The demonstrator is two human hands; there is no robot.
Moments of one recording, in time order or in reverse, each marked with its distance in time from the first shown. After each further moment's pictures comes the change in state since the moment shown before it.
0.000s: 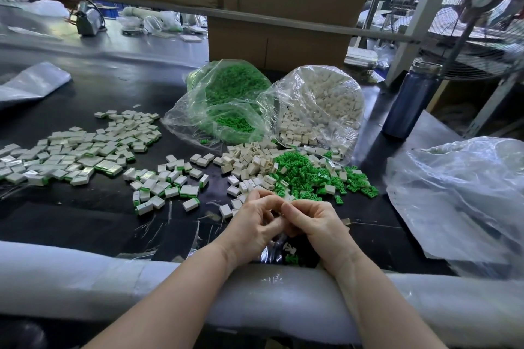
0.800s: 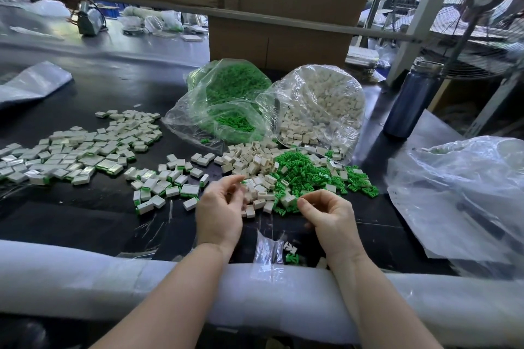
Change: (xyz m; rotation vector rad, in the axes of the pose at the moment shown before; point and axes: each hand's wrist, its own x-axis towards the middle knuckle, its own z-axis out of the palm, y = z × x) left_hand 0.002 -0.011 -0.015 0.052 0.664 -0.123; right_hand 0.003 0.005 -0.008 -0.238 0.419 -0.059
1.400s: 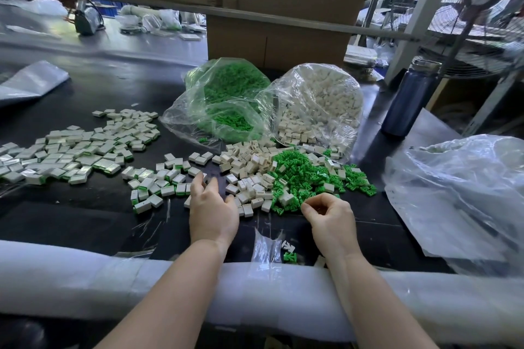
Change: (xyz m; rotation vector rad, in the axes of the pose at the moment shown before) left_hand 0.006 -0.006 -0.002 0.418 -0.011 -0.160; right_hand 0.006 0.007 -0.003 -0.415 0.115 -0.014
